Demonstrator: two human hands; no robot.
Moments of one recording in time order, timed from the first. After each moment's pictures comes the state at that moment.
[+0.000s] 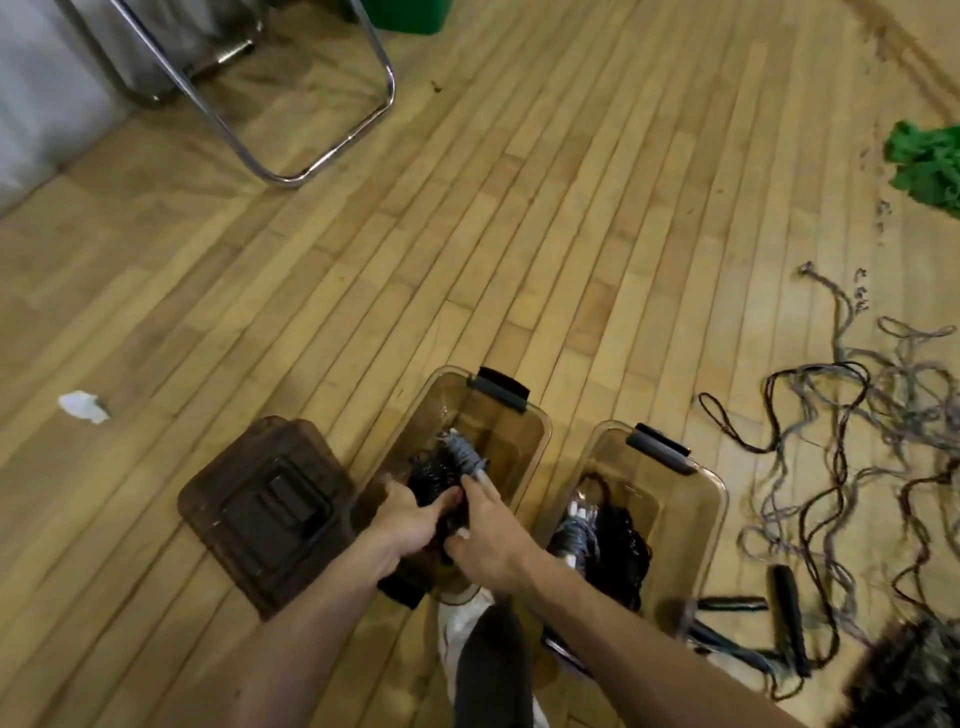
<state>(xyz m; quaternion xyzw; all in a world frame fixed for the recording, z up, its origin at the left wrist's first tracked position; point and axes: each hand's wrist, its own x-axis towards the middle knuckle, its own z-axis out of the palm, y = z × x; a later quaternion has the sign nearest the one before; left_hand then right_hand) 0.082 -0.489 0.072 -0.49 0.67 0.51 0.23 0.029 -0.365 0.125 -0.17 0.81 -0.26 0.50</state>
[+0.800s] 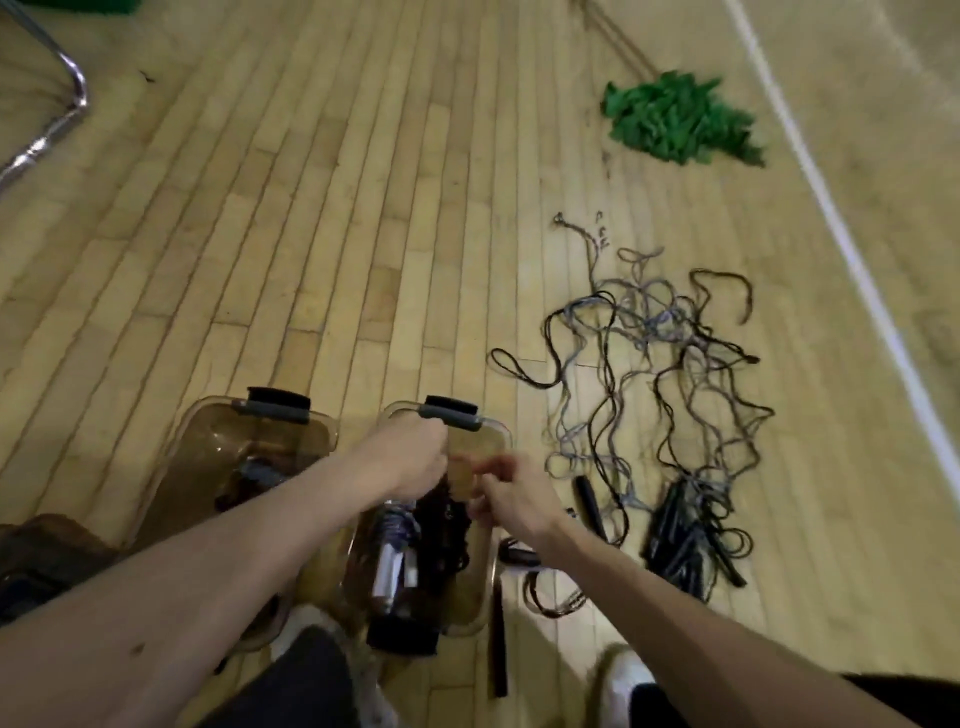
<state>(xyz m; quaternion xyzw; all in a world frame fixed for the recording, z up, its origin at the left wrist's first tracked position) -0.059 -0.312 0.178 0.08 0.93 0.16 0.32 -0.027 -0.146 0.141 0.15 0.79 -0.50 0.32</state>
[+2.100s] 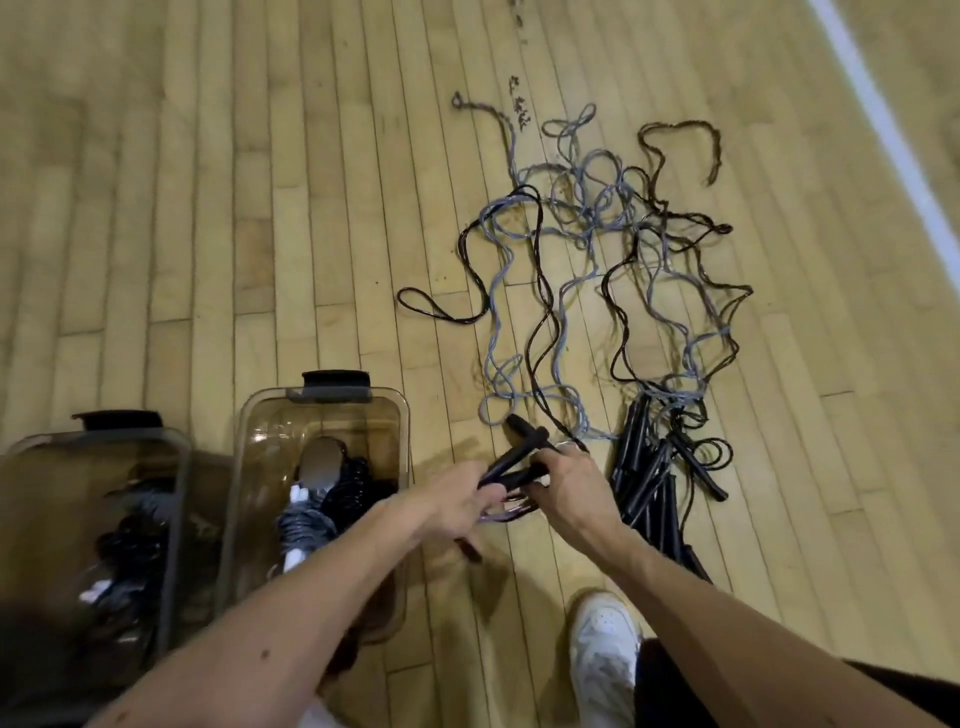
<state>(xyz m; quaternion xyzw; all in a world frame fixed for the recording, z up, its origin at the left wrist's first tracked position) -0.050 -0.131 0.066 0.05 0.80 0.31 0.51 -0.018 0.036 0.047 0.08 0.93 -0.18 0.30</state>
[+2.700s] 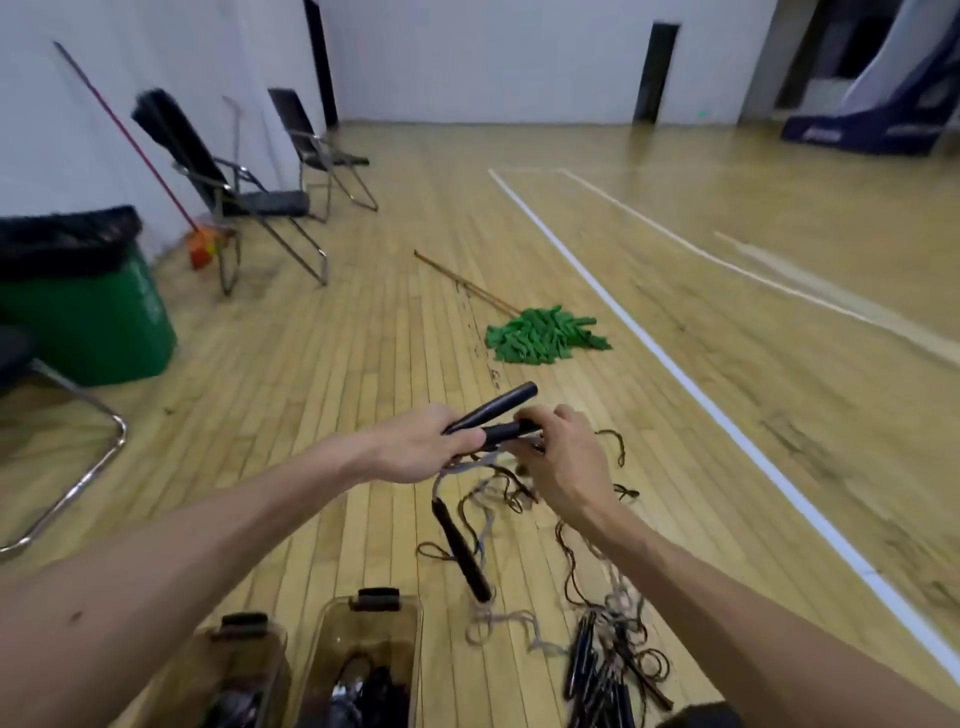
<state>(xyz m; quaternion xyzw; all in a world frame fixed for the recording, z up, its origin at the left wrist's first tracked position) -0.032 -0.143 0.532 0.19 0.91 0.30 0.20 -0.014 0.045 0.464 -0.02 0.94 -0.30 -0.13</state>
